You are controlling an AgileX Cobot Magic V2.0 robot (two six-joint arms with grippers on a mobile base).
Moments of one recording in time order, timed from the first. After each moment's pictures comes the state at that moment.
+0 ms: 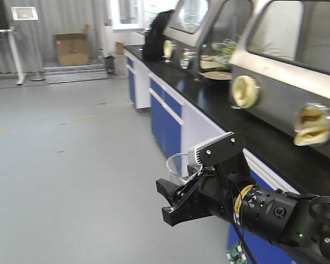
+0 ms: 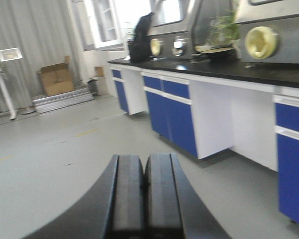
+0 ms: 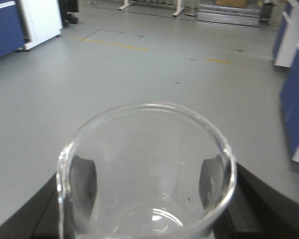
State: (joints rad) left arm -0.13 -0.01 0.03 0.05 0.00 0.09; right arm 0.52 1.50 -0.99 -0.59 -0.20 0.47
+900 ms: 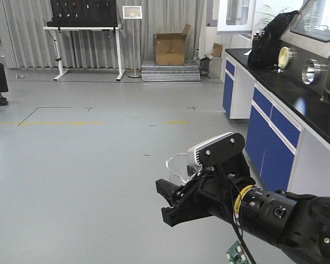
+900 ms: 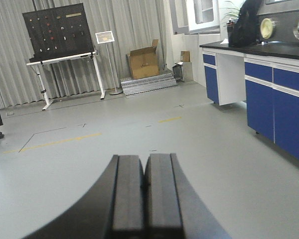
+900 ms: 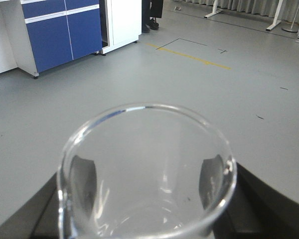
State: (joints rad) left arm -0.13 -0.01 0.03 0.05 0.00 0.09; right arm 0.52 1.50 -0.99 -0.59 -0.19 0.47
